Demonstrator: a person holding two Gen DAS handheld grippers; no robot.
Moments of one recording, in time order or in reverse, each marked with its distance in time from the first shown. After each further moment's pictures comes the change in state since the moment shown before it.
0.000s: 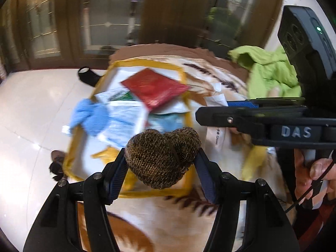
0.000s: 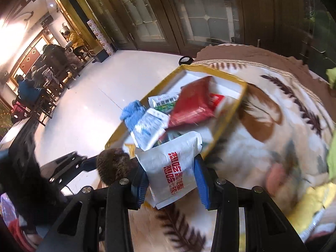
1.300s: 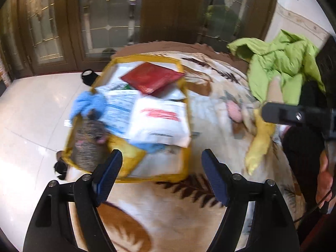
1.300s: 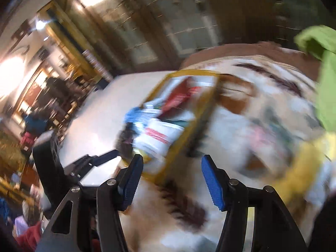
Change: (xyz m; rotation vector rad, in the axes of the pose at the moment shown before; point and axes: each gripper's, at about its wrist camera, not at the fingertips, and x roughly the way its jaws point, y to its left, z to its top) left arm -0.002 -0.028 -0.027 0.055 -0.015 0.029; right arm -0.078 -0.054 -0.088 0.192 -0.162 0.043
